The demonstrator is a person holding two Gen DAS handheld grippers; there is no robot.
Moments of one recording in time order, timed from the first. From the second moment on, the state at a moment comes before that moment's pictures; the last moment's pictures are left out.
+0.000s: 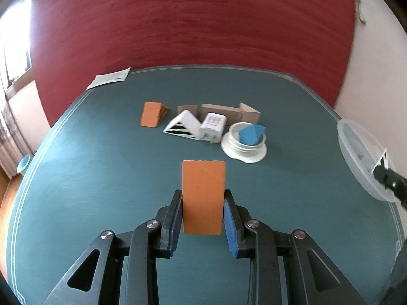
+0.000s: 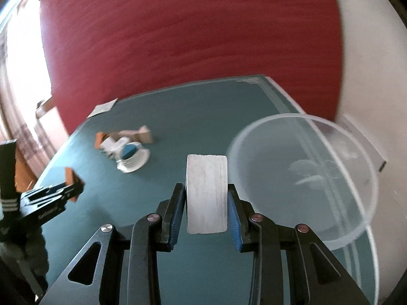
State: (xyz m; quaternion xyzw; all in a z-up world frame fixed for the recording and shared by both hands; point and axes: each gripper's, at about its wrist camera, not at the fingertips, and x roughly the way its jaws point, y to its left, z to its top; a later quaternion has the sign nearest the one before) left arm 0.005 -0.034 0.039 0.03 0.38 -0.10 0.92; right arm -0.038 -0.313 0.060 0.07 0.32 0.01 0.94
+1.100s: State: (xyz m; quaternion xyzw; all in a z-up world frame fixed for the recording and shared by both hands) left arm -0.008 -0.110 0.065 0.07 0.36 -0.16 0.91; right arm -0.057 -0.453 0.043 0.16 0.30 -0.17 0.93
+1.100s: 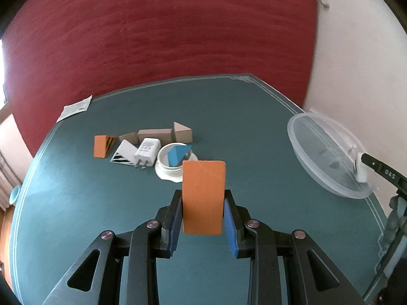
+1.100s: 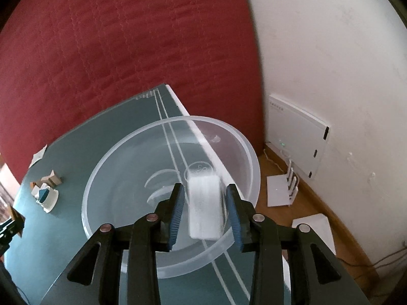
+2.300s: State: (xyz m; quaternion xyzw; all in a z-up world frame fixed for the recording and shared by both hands) left arm -0.009 -0.258 0.072 0.10 0.37 -0.33 0.86; right arm -0.080 -0.451 0.043 0.15 0.25 -0.22 0.93
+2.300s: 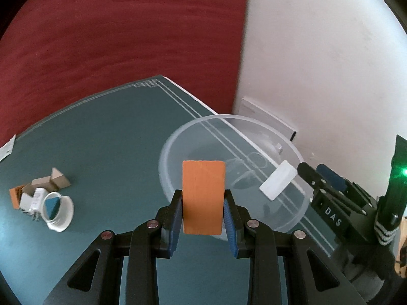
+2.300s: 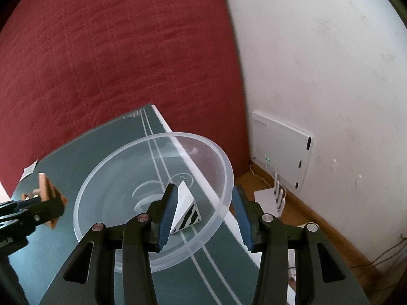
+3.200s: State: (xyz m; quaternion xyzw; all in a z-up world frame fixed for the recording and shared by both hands) left arm 0.007 -0.253 0.046 0.10 0.38 -0.28 0.88; right arm -0.081 -0.454 0.043 0.15 0.25 -0.22 0.93
